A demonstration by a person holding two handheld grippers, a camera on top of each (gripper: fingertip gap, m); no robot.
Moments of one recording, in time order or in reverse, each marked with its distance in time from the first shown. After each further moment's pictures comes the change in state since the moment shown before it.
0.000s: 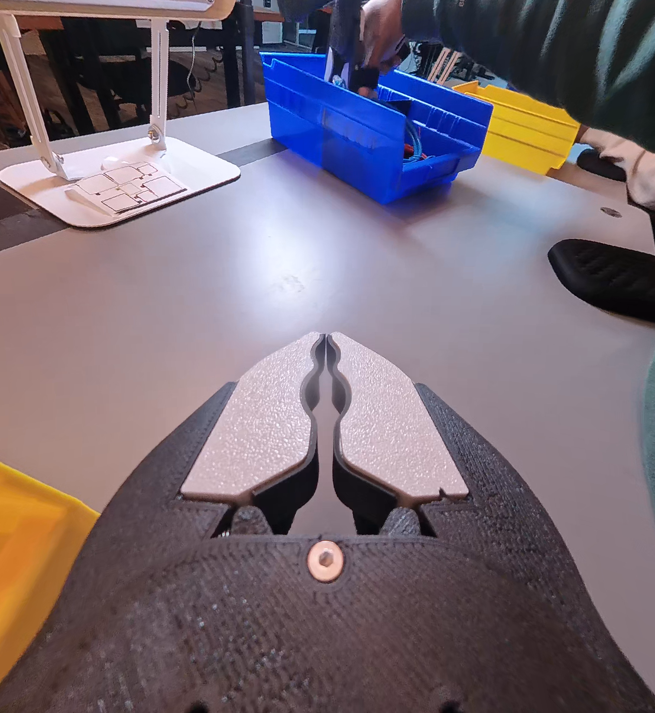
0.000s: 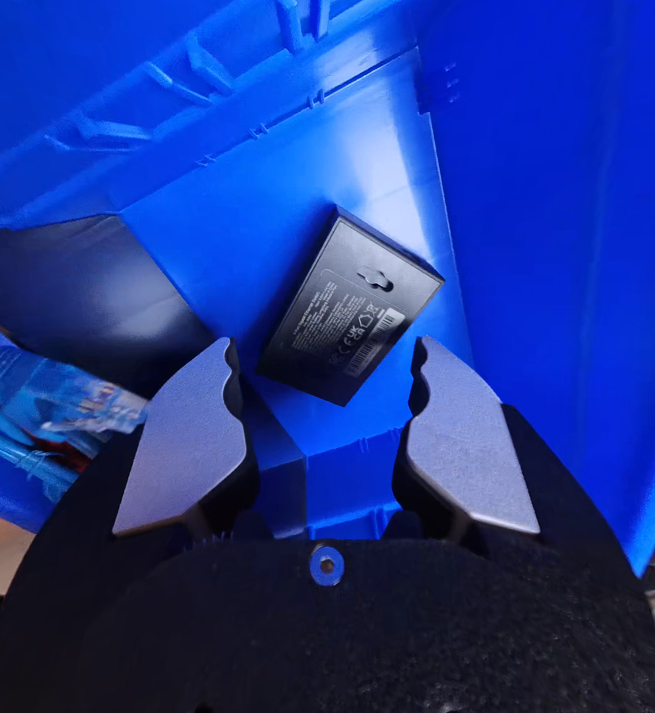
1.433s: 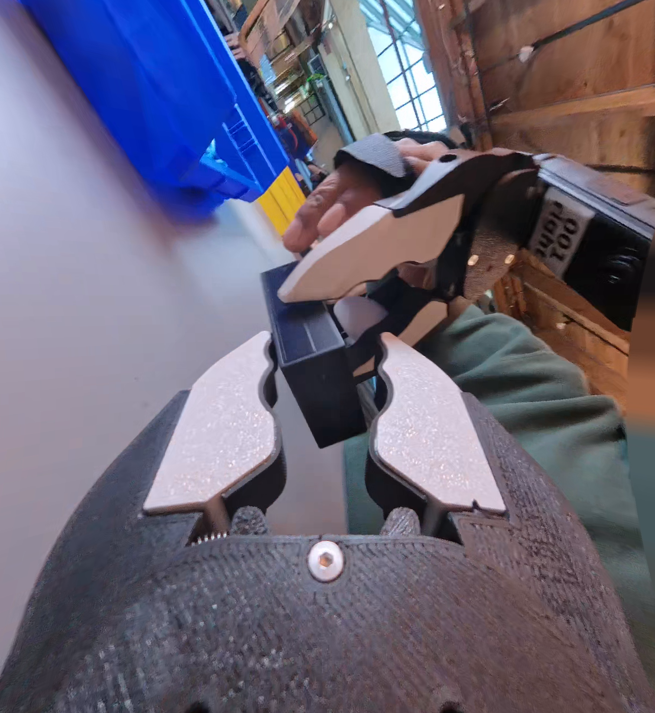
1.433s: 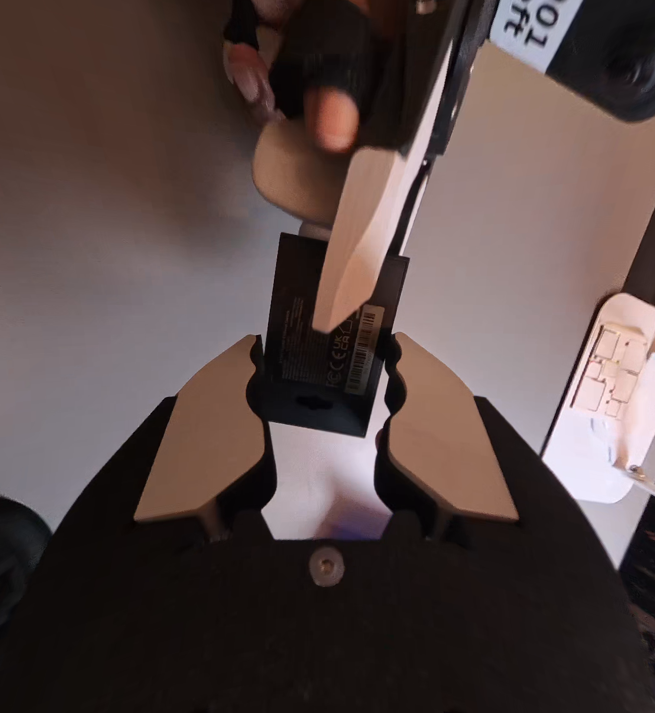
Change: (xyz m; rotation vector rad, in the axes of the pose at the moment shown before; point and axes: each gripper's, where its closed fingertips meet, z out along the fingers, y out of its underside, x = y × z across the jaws) left arm 0.096 -0.042 0.102 -0.039 0.701 -0.782; right arm -0.403 -0.078 -0.090 0.538 0.047 -0.981
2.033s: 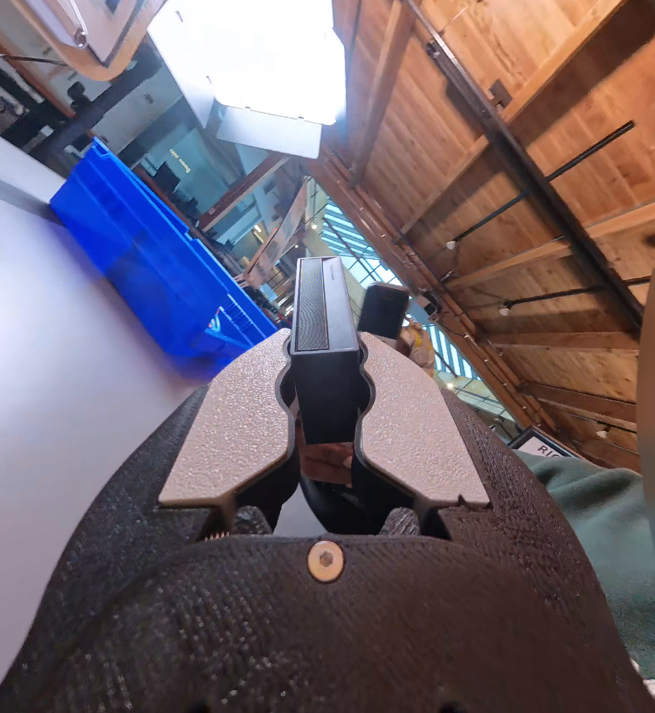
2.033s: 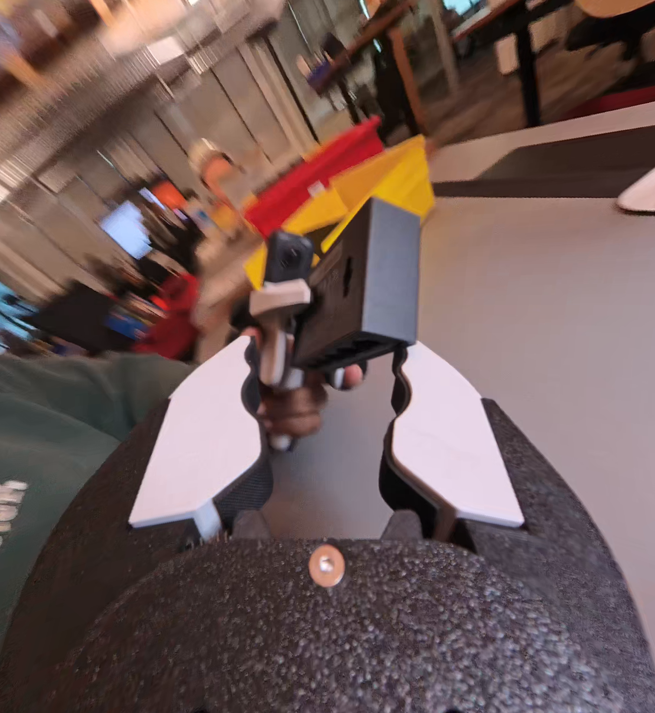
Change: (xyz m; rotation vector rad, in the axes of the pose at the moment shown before) left arm 0.032 -0.037 -0.036 0.524 0.061 0.199; right arm 0.025 -0.042 -0.041 1.067 0.120 1.093
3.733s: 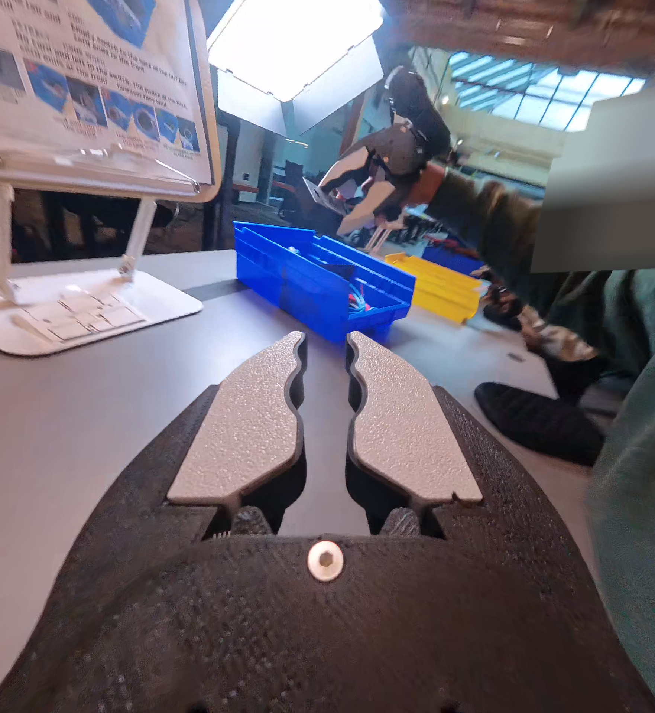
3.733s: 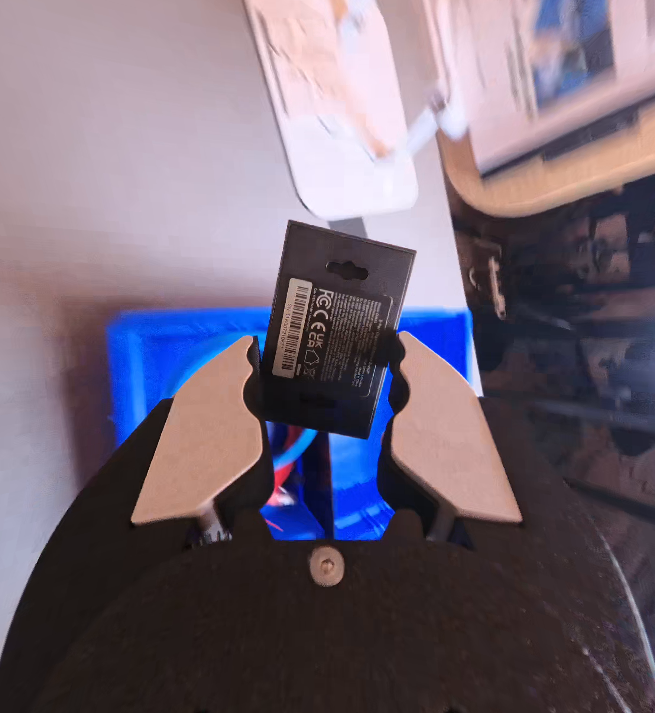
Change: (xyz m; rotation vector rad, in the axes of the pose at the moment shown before) left arm -0.001 -0.041 -0.043 -0.210 -0.311 0.688; right arm 0.221 -0.136 -0.155 -0.862 0.485 -0.922
